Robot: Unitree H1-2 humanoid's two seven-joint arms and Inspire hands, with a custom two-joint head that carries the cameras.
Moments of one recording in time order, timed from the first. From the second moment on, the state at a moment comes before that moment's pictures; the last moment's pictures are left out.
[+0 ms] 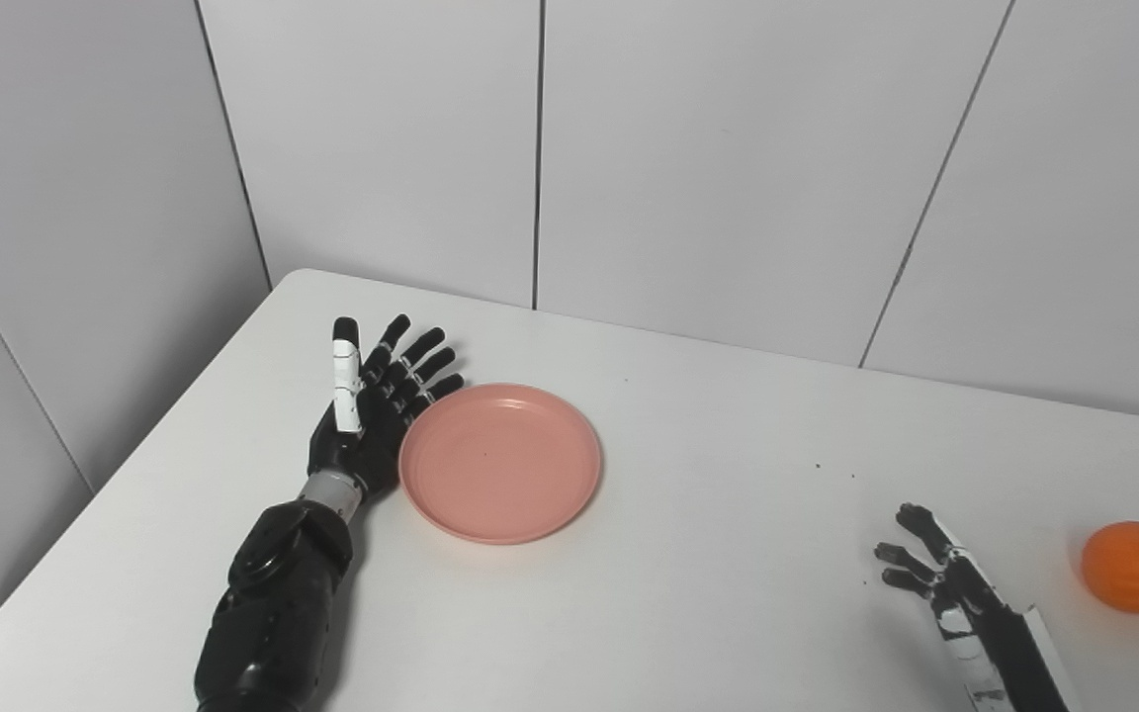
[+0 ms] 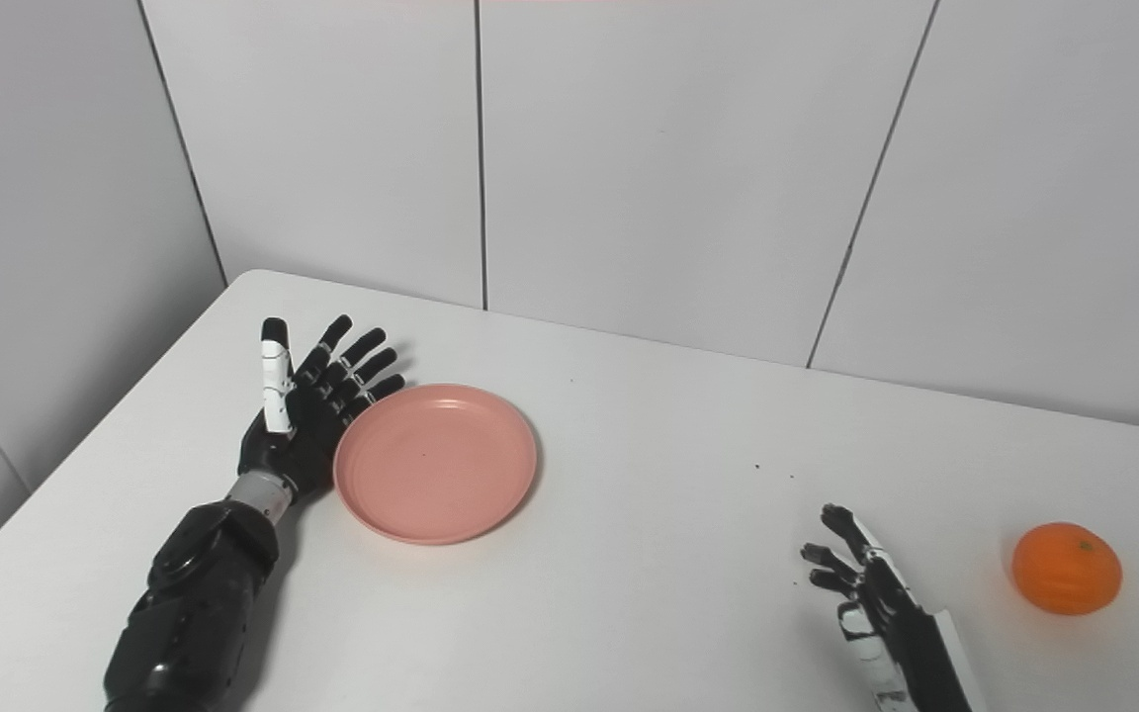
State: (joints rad) left arm -0.38 0.16 0.29 0.36 -0.54 0.15 -0.21; right arm 0.01 -0.17 0.01 0.01 -0.03 -0.27 0.21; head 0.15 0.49
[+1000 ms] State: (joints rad) left arm -0.35 0.08 0.29 0.28 -0.58 0.22 -0.18; right arm 0.02 -0.11 0.06 -0.03 -0.11 -0.25 0.18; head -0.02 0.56
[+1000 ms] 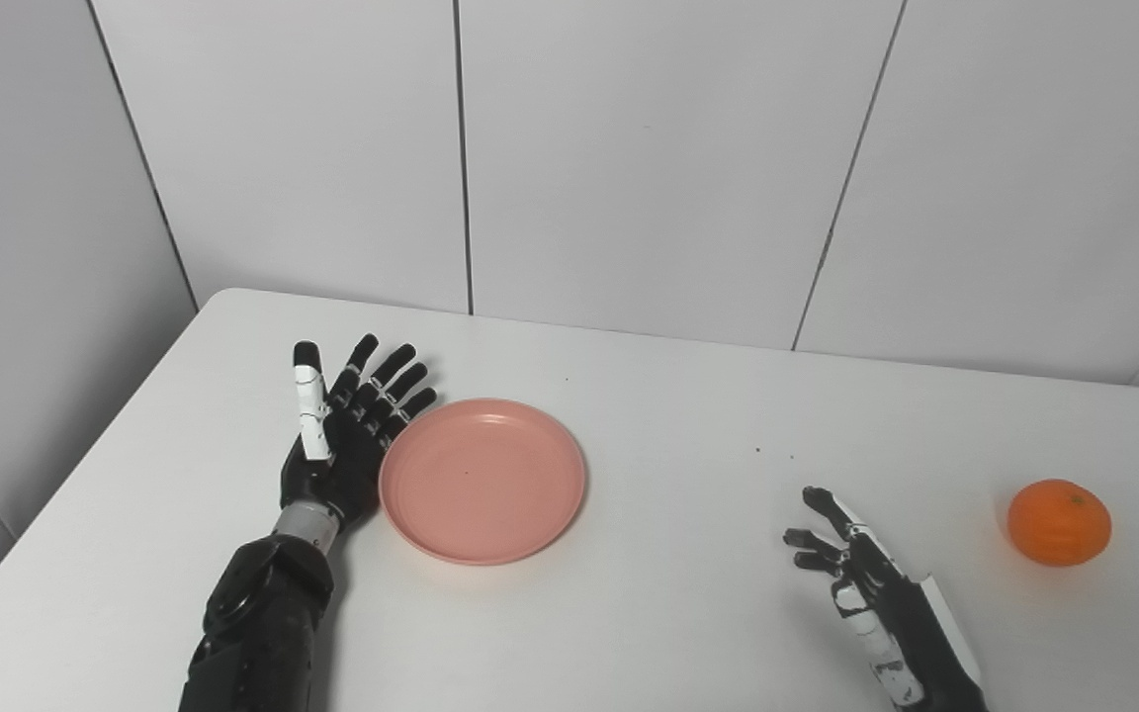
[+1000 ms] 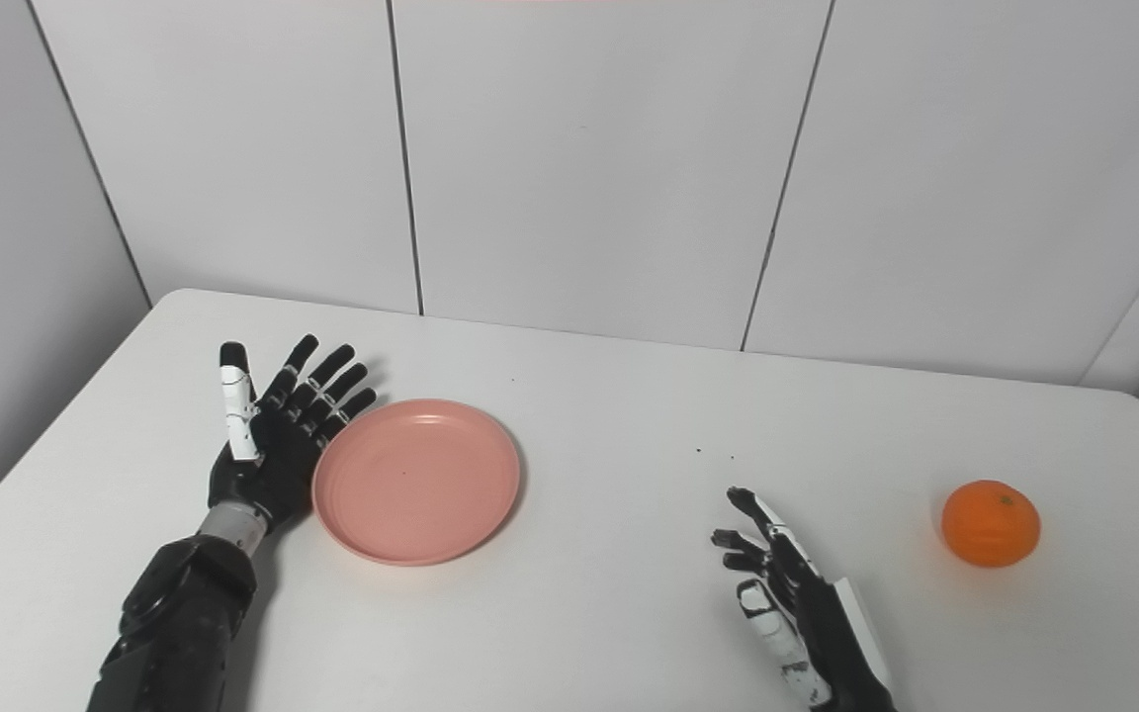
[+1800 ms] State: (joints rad) left arm -0.33 0.00 0.24 0.18 -0.55 0.29 -0.07; right arm 0.03 -0.09 0.09 -0.05 -0.16 -0.22 0.16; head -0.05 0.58
